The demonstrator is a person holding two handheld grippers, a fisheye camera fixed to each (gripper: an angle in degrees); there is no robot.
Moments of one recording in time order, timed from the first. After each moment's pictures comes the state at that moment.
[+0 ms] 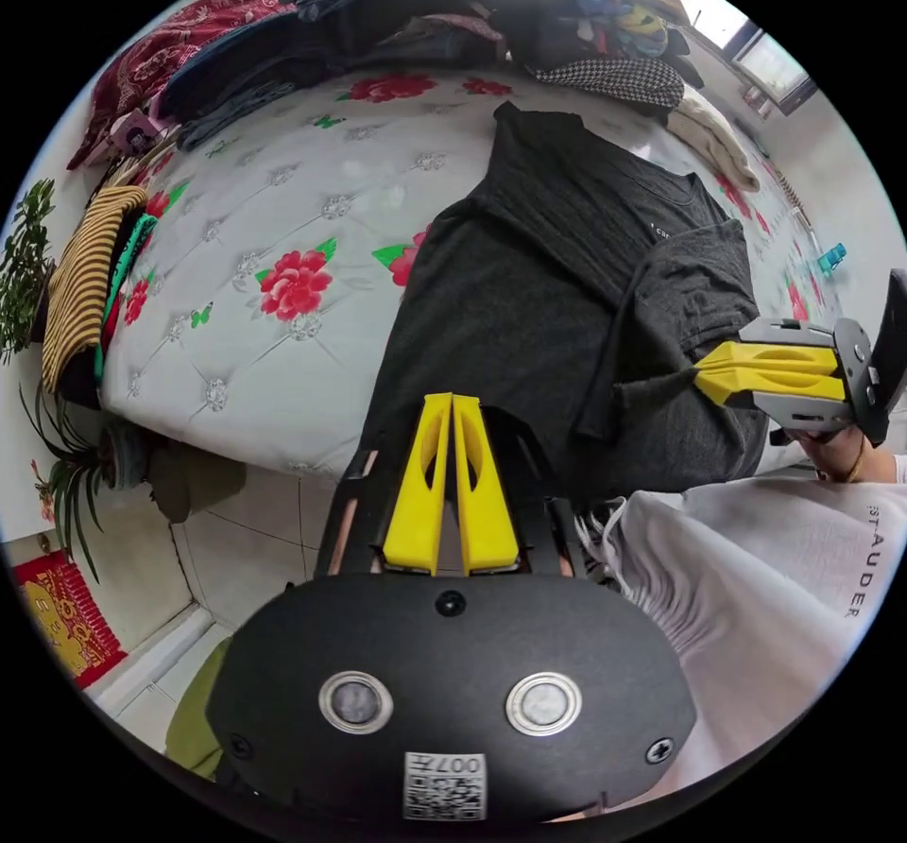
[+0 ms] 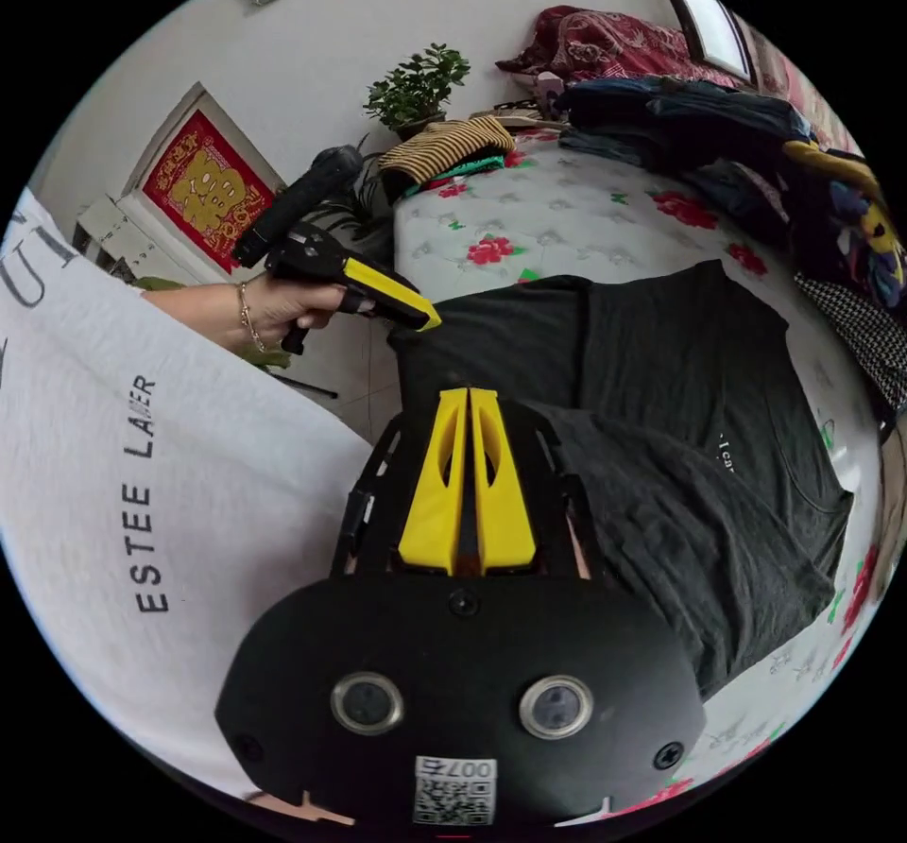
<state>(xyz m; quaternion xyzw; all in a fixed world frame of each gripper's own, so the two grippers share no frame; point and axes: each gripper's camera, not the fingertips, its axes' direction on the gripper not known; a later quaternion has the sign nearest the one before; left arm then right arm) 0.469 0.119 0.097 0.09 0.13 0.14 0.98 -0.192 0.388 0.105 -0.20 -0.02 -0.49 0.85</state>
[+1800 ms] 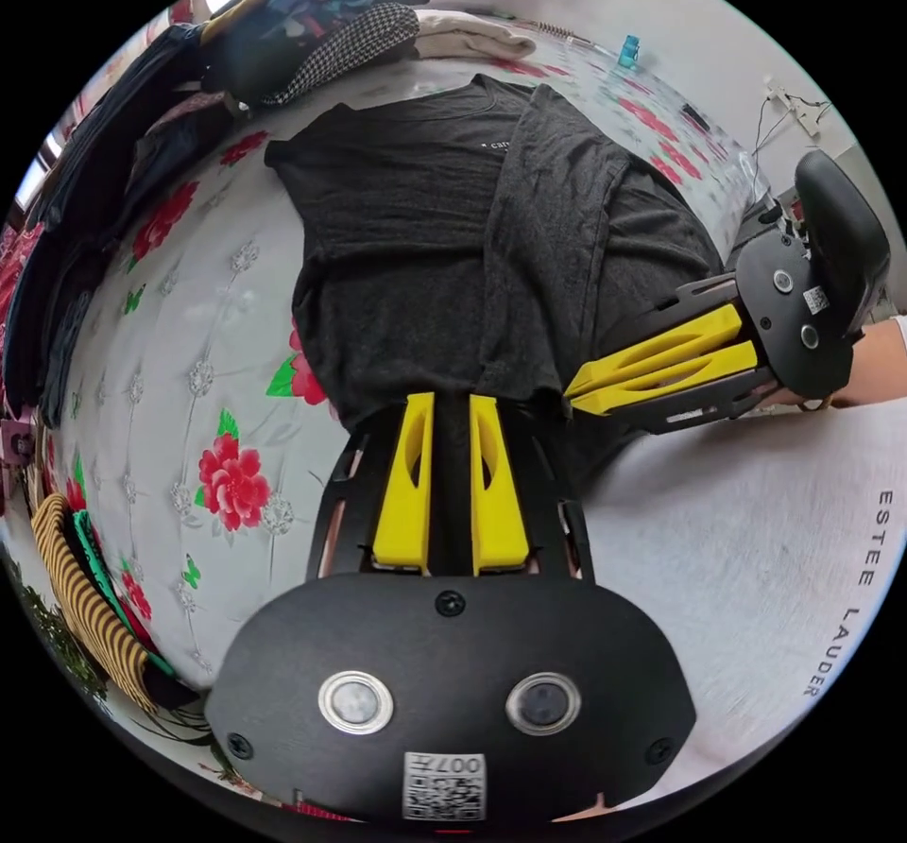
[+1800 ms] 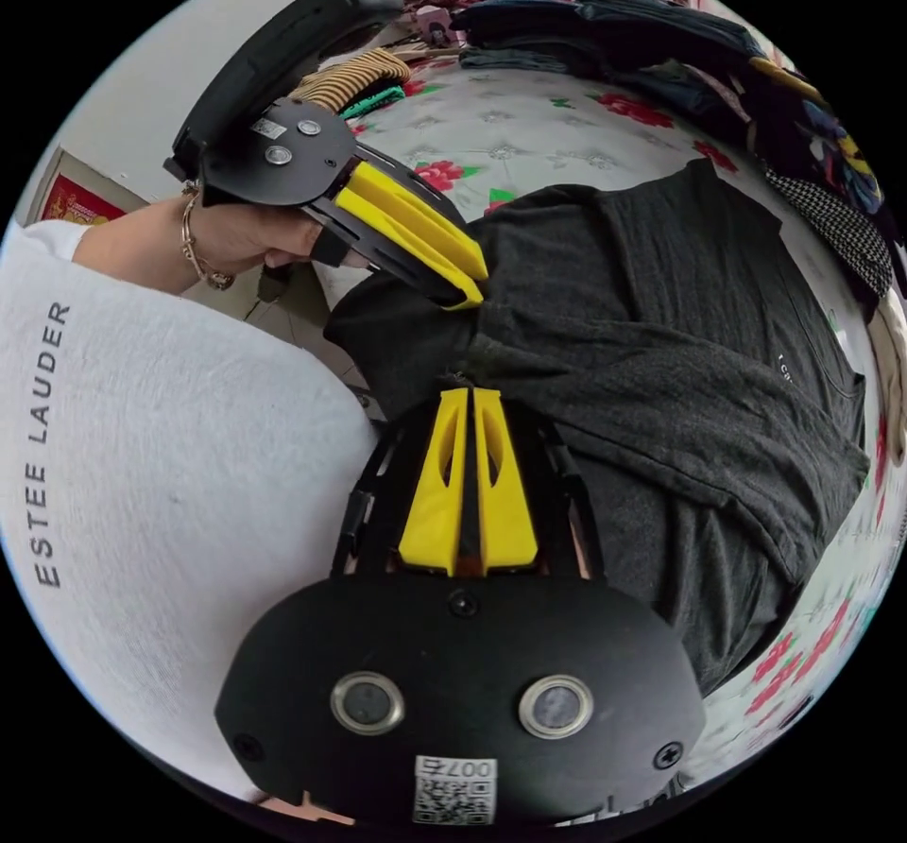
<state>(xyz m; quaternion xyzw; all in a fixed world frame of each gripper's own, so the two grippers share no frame) 0.459 0.116 0.081 0.13 0.15 0.48 0.85 -0.275 0.374 0.229 -0.20 0.13 -0.37 0.90</state>
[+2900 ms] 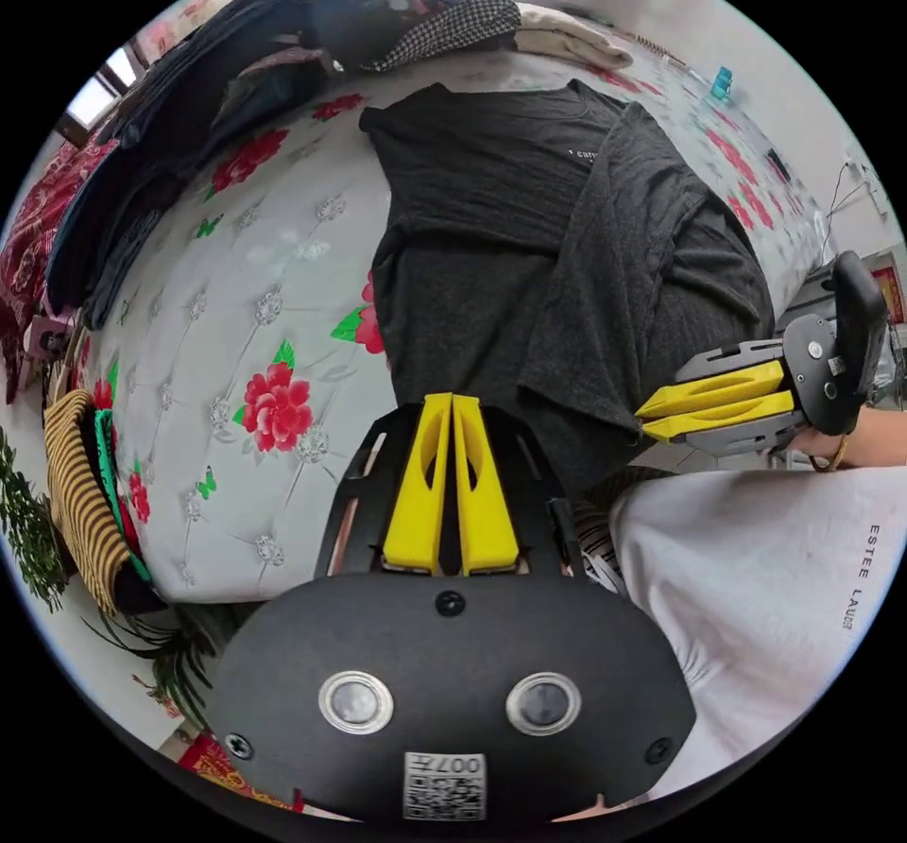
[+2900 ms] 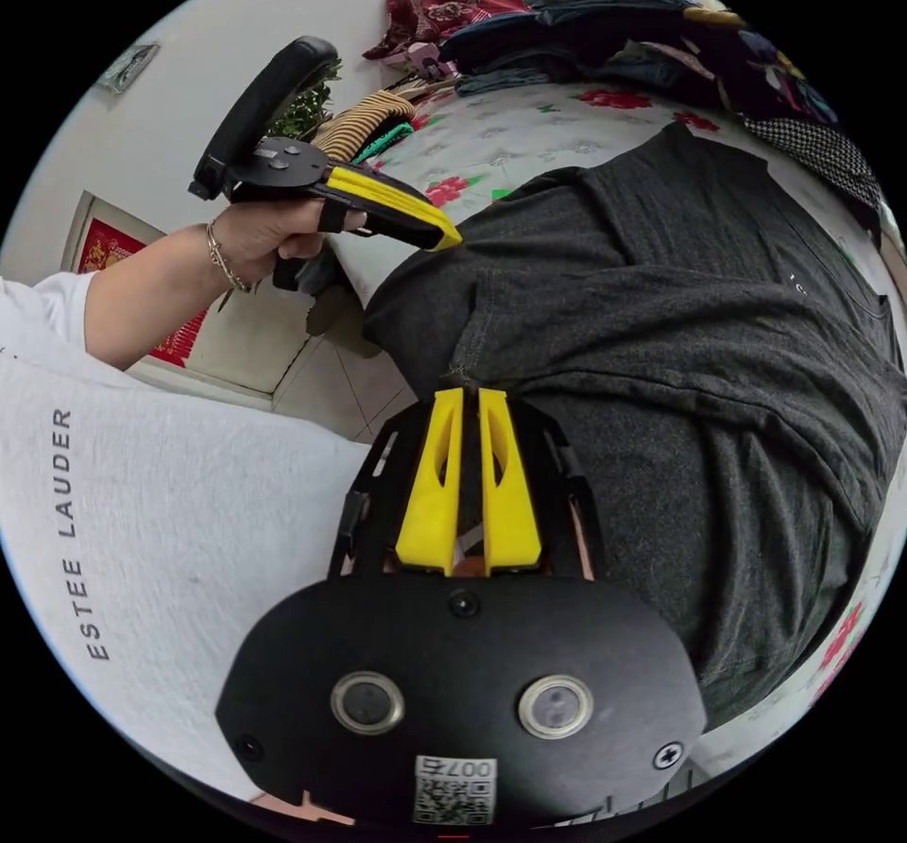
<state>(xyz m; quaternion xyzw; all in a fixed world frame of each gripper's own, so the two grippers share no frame) 0.468 0.164 0.077 0.13 0.12 0.37 0.91 -0.213 0.382 0.197 -0.18 0.03 -0.32 0.93</state>
